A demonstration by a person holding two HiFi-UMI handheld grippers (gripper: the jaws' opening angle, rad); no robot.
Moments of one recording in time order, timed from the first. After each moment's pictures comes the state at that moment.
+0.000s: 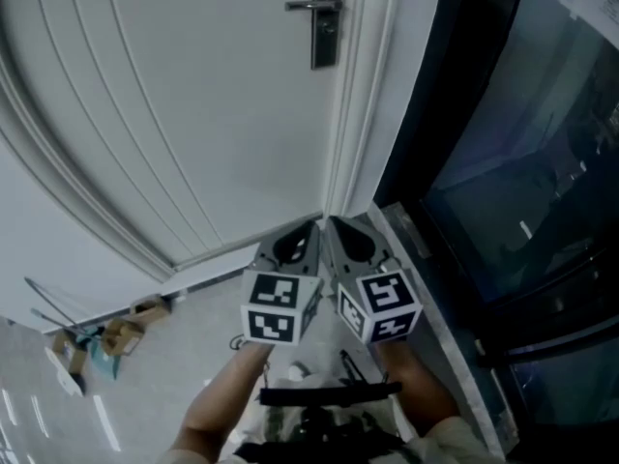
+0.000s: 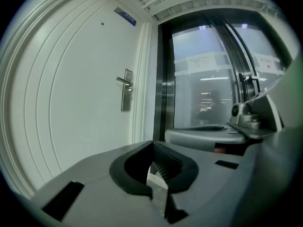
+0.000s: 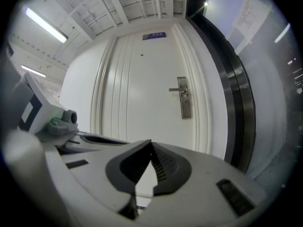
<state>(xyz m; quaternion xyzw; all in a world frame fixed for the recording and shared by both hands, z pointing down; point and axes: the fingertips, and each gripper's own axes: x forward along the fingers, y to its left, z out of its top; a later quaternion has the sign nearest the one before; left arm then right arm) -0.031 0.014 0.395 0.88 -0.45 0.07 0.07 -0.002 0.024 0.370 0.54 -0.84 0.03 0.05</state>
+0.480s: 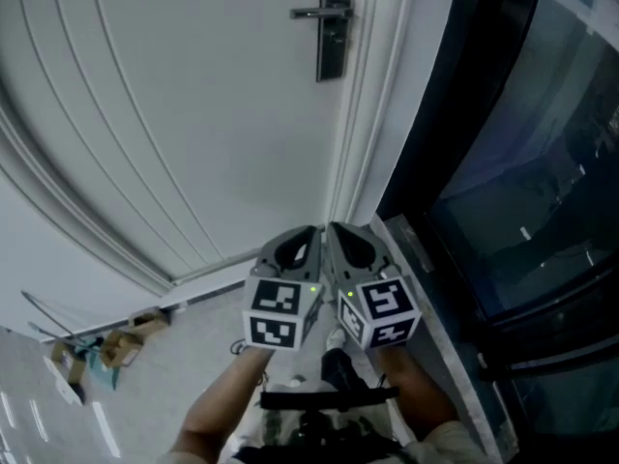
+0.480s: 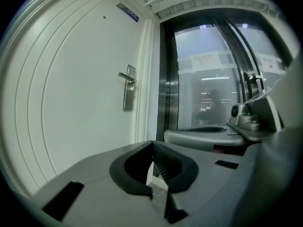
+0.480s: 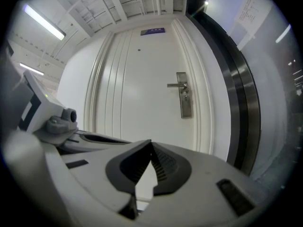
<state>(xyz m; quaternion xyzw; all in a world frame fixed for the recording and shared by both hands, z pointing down) -0.031 -0.044 0.395 0.89 -0.45 0.07 0.07 -0.003 -0.034 0.372 0.54 -0.84 0.02 0.05</state>
